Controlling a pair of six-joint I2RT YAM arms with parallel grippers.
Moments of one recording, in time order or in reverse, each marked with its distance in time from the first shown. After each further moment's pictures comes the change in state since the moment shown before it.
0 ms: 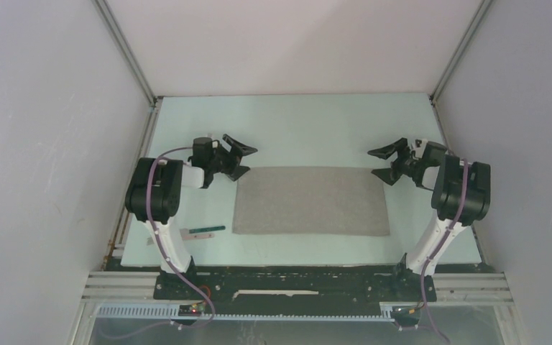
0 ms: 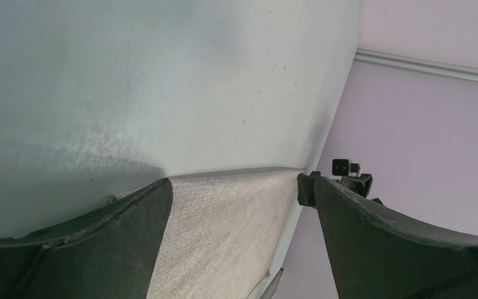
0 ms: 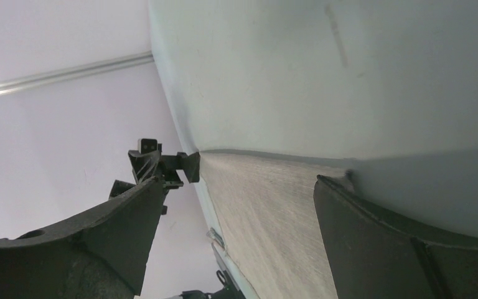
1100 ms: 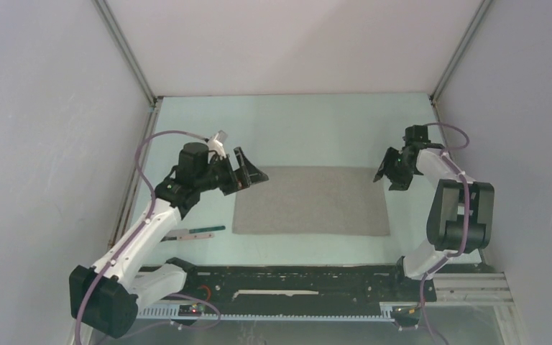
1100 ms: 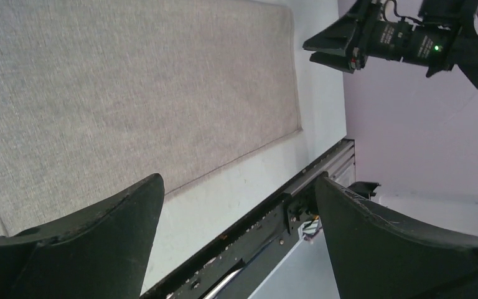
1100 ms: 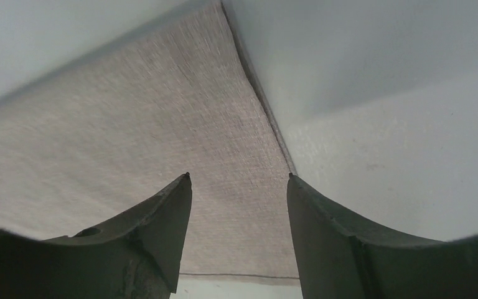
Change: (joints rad) left arm -0.255 -0.853 -0.007 -0.821 -0.034 0.418; right arm 0.171 -0.323 0.210 -0.996 0.709 -0.533
